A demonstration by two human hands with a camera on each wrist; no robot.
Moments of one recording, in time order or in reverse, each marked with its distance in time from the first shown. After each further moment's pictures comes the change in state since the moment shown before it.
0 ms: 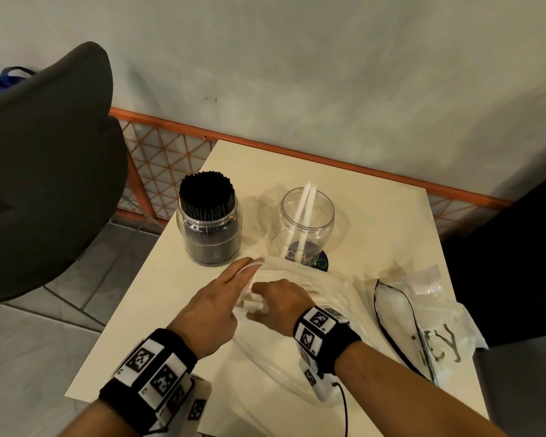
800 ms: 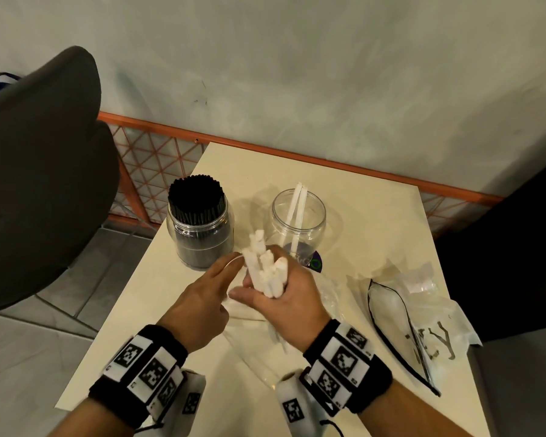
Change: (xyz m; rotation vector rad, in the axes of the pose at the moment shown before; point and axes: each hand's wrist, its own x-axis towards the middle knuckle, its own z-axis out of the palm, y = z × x) left_hand 0.014 -0.004 -0.002 -0.018 0.028 -0.051; right_hand -0.055 -0.039 -0.052 1.031 0.457 -0.159
